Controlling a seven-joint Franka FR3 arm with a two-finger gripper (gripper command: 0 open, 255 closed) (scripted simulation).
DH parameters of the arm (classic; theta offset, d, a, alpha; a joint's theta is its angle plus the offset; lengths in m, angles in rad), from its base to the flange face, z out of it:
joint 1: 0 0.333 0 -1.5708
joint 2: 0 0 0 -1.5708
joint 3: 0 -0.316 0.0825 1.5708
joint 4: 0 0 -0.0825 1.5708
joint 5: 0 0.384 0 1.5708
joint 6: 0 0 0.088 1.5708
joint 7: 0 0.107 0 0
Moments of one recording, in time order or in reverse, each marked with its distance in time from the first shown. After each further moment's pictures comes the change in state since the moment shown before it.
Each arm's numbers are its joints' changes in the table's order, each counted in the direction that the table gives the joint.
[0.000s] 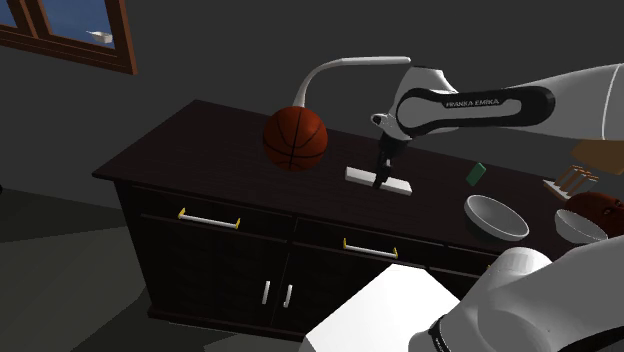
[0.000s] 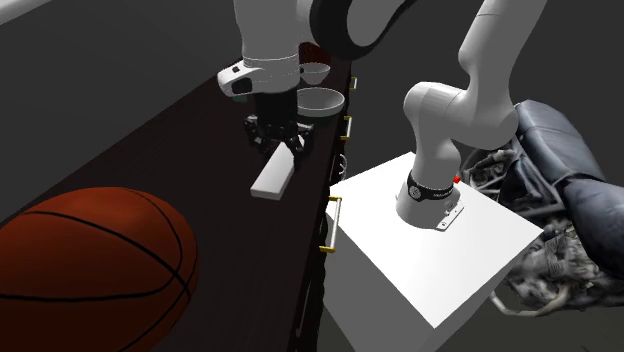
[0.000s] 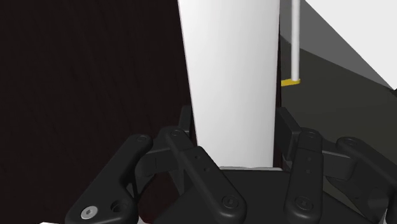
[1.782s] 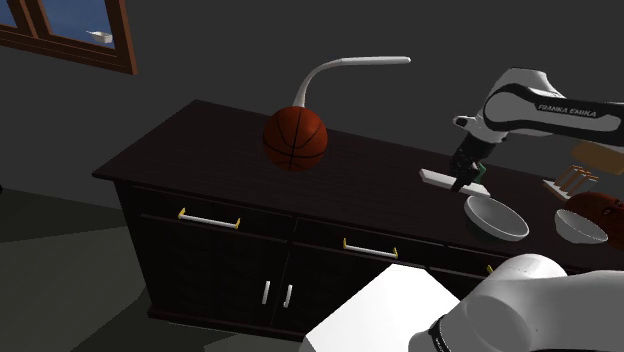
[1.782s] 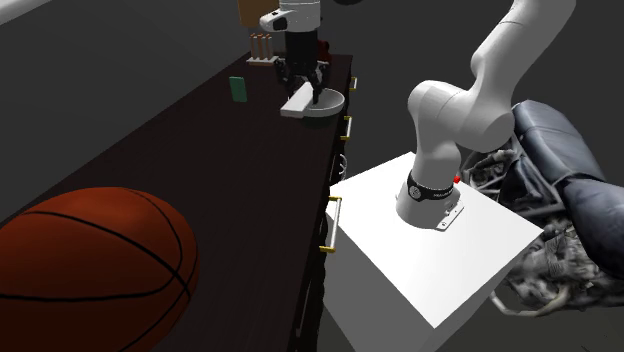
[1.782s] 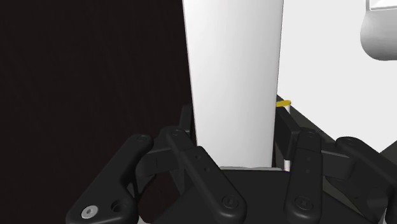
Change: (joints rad) arm -0.224 -0.289 0.252 0.022 -0.230 -0.221 -0.353
